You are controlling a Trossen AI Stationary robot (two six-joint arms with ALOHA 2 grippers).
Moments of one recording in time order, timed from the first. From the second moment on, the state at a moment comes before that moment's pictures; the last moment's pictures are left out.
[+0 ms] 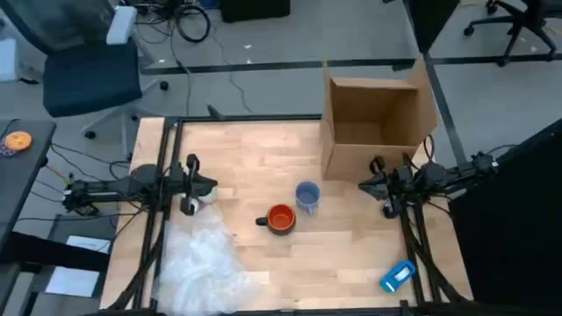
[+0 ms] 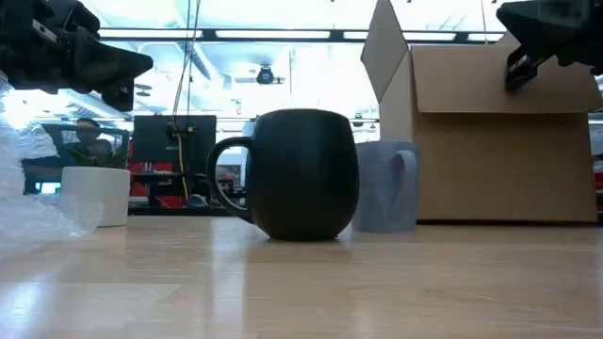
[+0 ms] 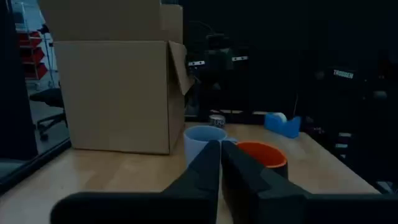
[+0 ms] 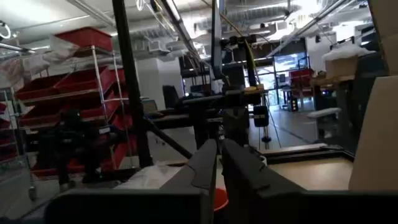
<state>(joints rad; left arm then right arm) 0.03 0.01 0.05 0.06 0.02 -0.06 0.27 0.08 0.01 0.40 0.22 0.08</state>
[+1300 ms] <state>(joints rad) 0.03 0.01 0.05 0.34 0.02 -0.51 0.27 0.08 0.01 0.41 0.22 0.08</state>
